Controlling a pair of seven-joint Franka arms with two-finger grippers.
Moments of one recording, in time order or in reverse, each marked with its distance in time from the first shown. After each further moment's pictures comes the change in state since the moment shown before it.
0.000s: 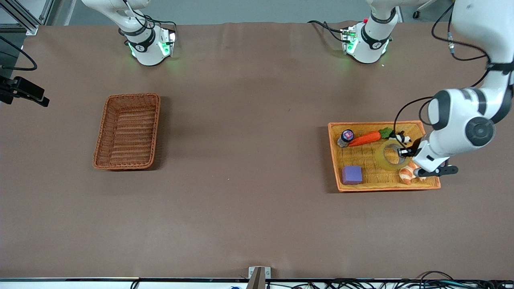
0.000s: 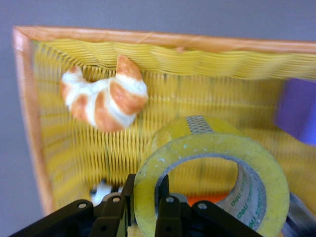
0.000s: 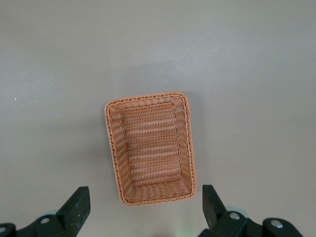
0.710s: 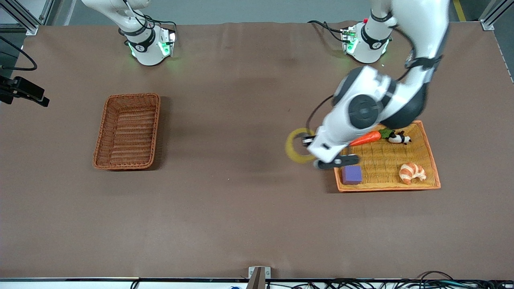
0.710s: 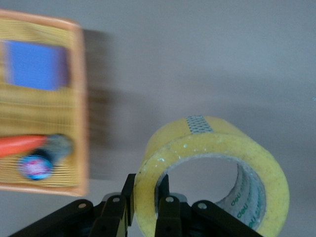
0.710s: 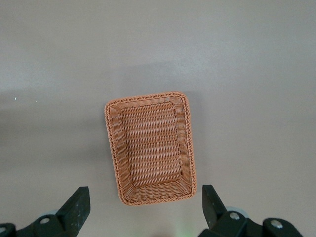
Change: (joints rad) left arm -0.350 0.254 -0.251 0.468 -0.044 -0.184 -0.606; right arm 0.000 0.000 0.000 0.000 0.000 0.000 0.000
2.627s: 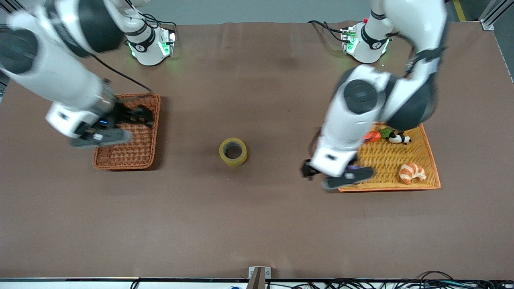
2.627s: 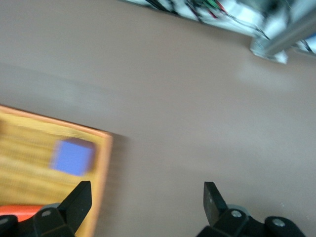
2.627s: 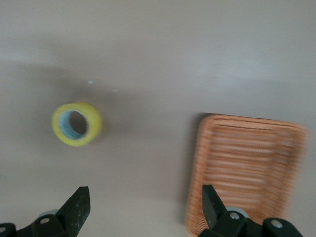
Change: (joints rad) left arm -0.030 -0.059 0.179 0.187 0.175 0.021 -0.076; right arm 0.159 0.252 0.316 -0.026 0.014 0.245 0.238
